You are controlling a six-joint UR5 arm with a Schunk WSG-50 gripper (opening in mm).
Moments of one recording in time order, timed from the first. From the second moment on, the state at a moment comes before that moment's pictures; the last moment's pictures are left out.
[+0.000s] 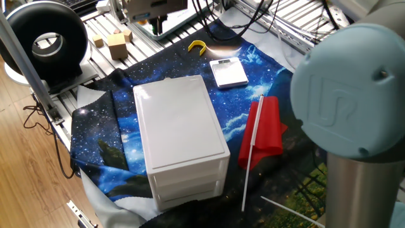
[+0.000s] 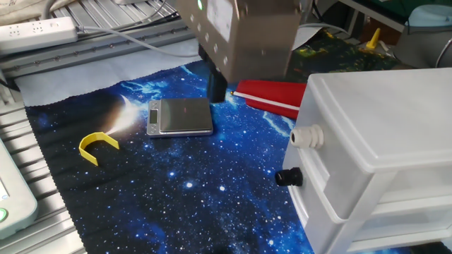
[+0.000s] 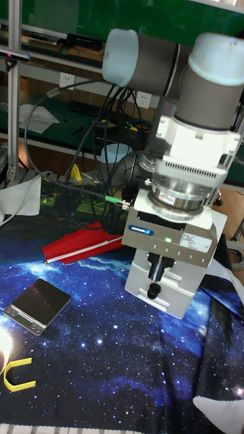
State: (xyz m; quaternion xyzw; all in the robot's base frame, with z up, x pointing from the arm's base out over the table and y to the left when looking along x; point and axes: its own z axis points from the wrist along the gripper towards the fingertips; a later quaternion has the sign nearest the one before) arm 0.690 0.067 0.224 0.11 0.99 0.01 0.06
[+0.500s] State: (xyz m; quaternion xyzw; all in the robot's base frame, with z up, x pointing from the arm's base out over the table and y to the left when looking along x) arm 0.682 0.067 0.236 0.09 0.99 0.00 0.06
